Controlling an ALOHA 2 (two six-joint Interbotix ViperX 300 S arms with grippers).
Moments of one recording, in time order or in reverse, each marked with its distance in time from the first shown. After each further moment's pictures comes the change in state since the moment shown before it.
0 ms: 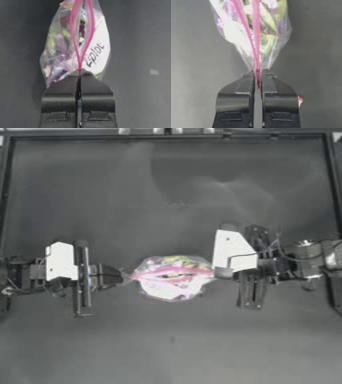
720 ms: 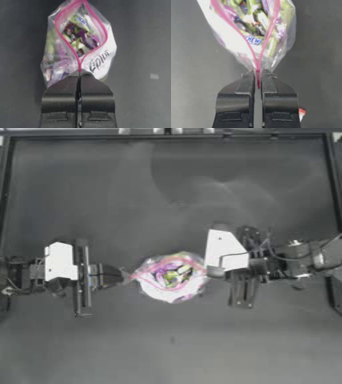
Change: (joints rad) left arm 0.005 -0.002 0.000 0.002 -0.029 0.002; right arm -0.002 0.054 -0.020 -0.003 -0.058 0.000
